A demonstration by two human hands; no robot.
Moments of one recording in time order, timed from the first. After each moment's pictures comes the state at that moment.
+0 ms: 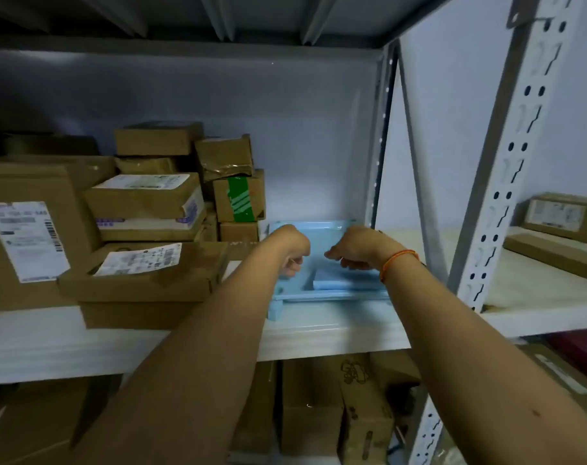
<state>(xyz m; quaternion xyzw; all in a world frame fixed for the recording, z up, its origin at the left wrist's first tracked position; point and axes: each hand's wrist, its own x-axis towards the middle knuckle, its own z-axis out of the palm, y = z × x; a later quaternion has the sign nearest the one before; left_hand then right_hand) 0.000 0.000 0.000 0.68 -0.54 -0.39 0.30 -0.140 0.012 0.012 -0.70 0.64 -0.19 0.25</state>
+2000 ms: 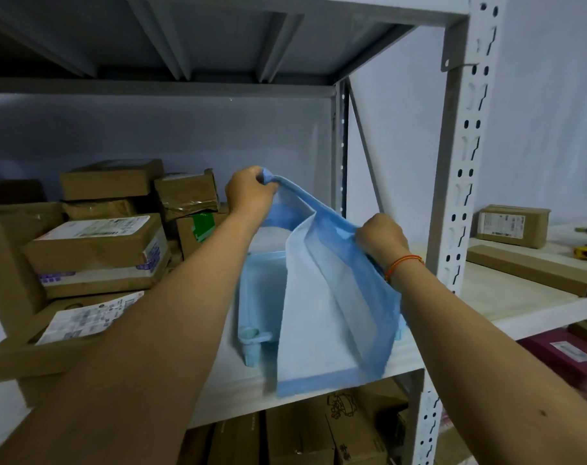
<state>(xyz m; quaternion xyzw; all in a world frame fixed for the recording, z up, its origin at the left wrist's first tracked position) 0.004 -0.023 0.103 0.55 -0.61 -0.09 0.57 -0.192 -0.002 0.045 -0.53 0.73 -0.41 0.13</state>
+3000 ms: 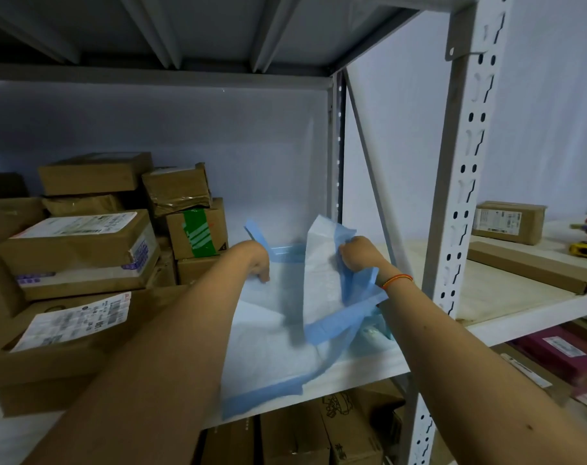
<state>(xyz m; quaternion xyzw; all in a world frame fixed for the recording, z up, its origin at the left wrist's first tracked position) 0.001 -0.025 0.044 0.75 -0.66 -0.05 -0.02 -0.171 0.002 0.027 -0.56 0.71 -0.34 0.27</state>
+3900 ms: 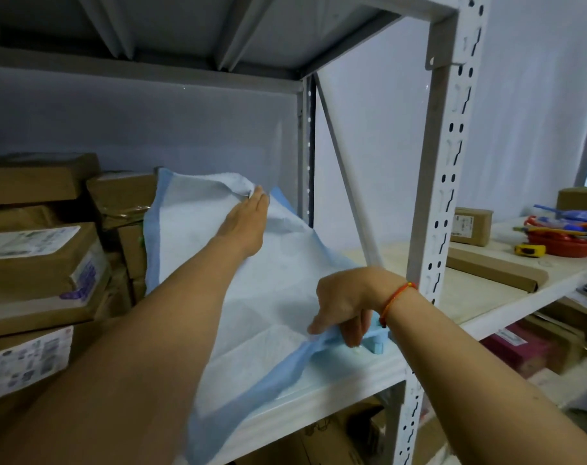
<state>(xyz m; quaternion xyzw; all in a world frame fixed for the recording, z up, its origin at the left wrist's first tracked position) -0.012 -0.109 0.048 0.51 -0.81 0.12 0.24 -0.163 0.045 0.042 -0.71 0.67 0.11 0.21</state>
